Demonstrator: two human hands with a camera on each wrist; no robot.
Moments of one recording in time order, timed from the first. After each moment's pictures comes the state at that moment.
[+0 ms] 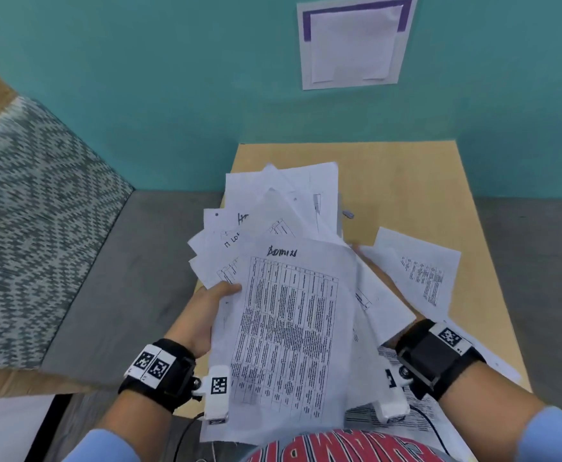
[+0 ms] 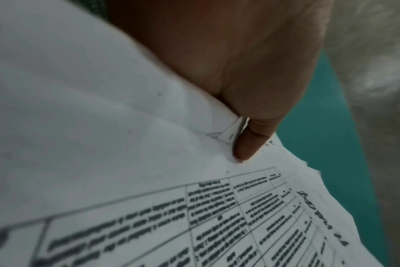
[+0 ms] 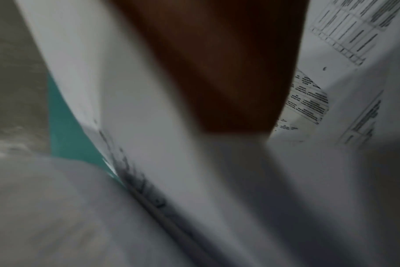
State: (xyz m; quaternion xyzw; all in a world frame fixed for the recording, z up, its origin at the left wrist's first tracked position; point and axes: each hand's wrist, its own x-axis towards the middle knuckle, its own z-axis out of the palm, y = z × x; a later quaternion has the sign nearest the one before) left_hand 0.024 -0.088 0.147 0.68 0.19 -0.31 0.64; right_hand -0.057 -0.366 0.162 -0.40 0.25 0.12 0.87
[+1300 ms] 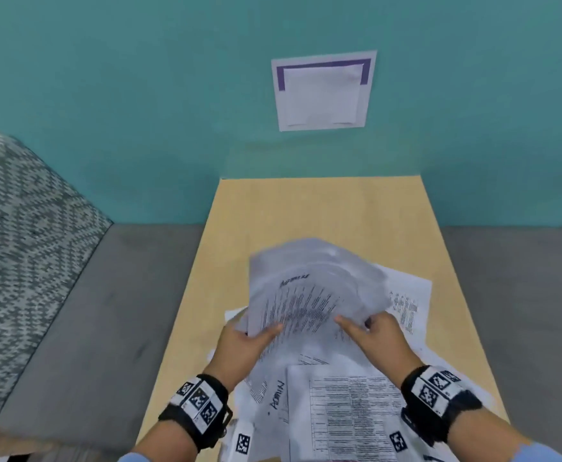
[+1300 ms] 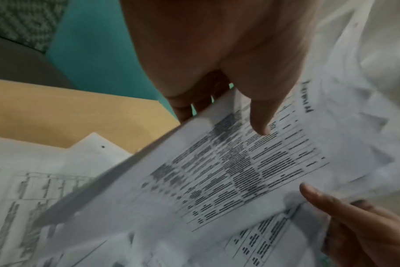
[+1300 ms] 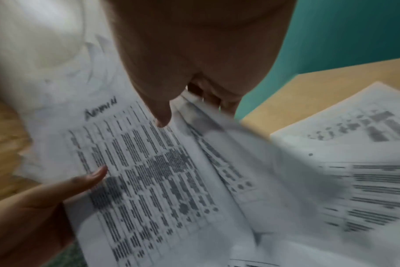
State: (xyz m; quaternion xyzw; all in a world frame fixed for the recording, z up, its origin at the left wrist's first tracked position) left_hand -0.007 -0.170 0.148 0.79 0.01 -0.22 0.58; right_hand -0.088 -0.412 0.113 -0.79 0.23 -0.03 0.56
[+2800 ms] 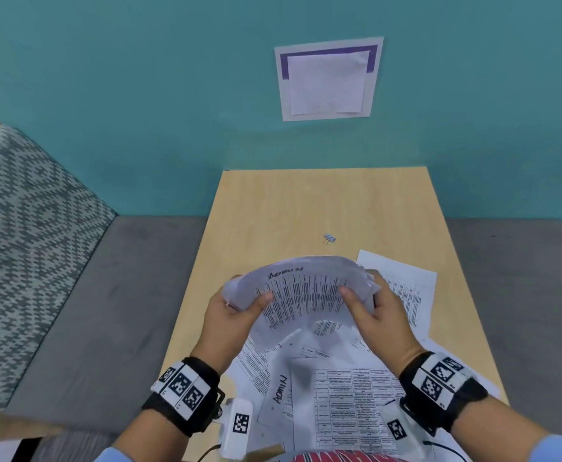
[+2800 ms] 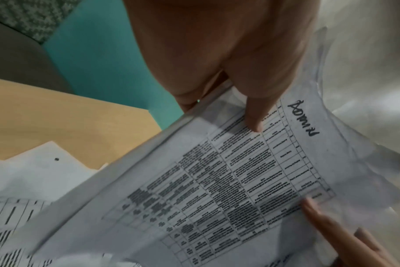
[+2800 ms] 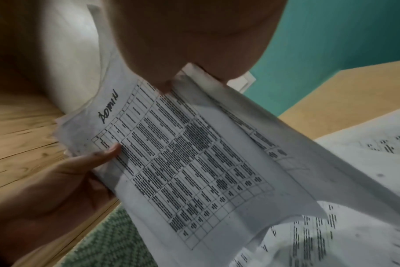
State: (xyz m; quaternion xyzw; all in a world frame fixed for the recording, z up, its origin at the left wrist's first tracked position) left_hand 0.015 -0.159 0.156 0.74 -0.02 -0.15 0.66; right_hand -0.079 -0.402 0.129 -0.77 0.14 -0.15 0.60
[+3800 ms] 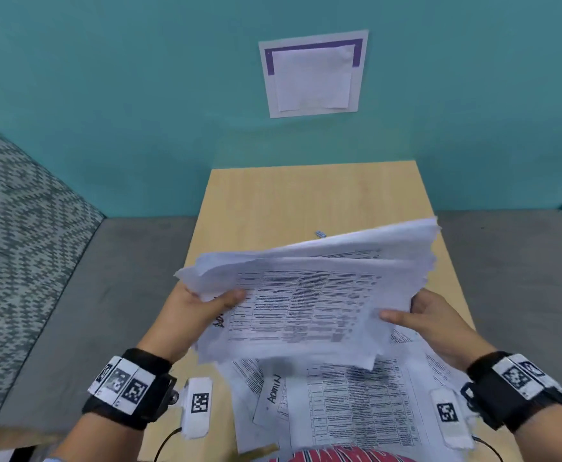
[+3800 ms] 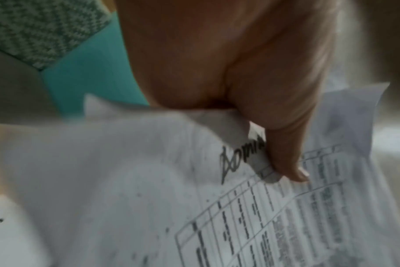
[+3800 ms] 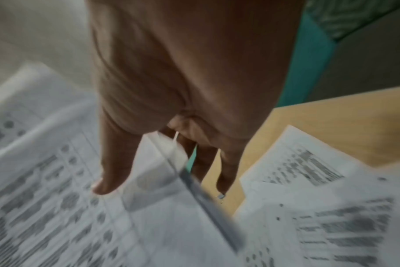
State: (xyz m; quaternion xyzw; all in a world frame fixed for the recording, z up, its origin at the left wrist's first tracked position) left_hand 0.038 -0.132 0.205 0.75 -0.11 -0.21 0.62; right_hand -0.122 -0.492 0.131 -0.66 0.21 0.04 0.72
